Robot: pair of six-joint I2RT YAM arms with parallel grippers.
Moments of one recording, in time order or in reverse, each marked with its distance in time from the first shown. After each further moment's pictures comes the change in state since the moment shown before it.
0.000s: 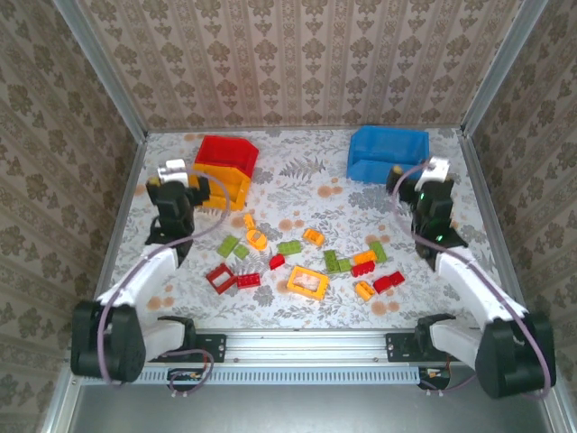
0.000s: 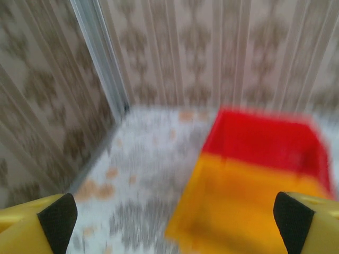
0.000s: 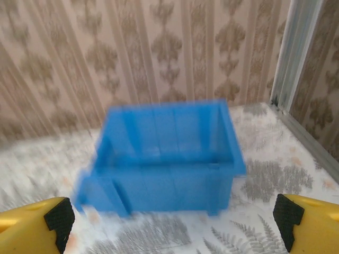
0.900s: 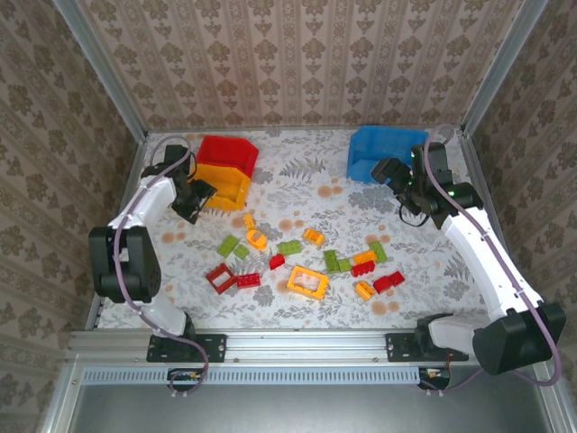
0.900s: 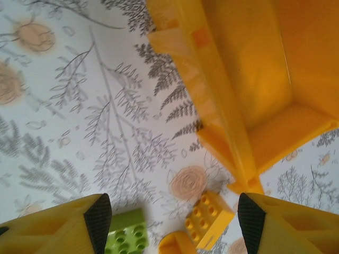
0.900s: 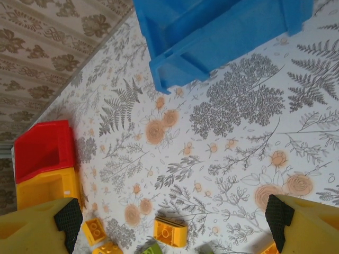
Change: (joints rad) left arm 0.134 0.548 0.587 -1.067 0.536 -0.963; right arm 0.066 0.161 0.466 -0.883 -0.303 0.653
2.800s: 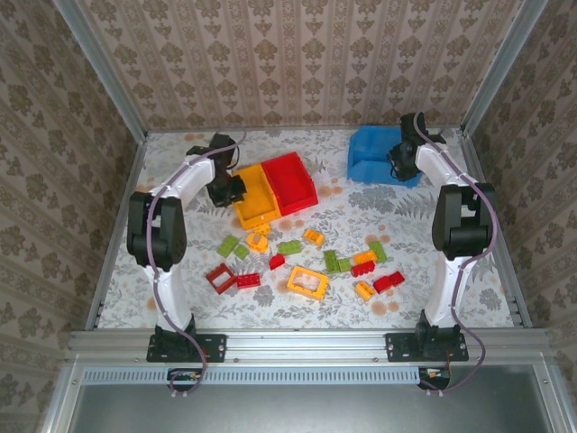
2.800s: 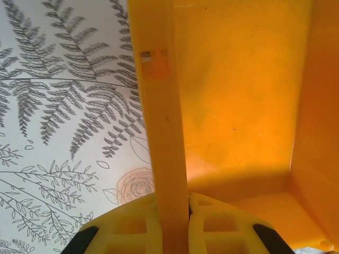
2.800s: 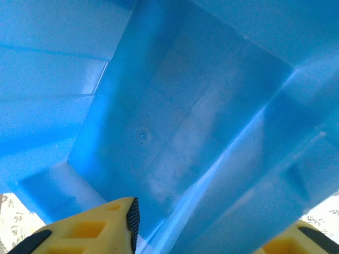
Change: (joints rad) left arm -0.220 0.303 0.297 -0.139 -0.036 0.451; right arm -0.189 0.819 0.481 0.040 0.069 0.288
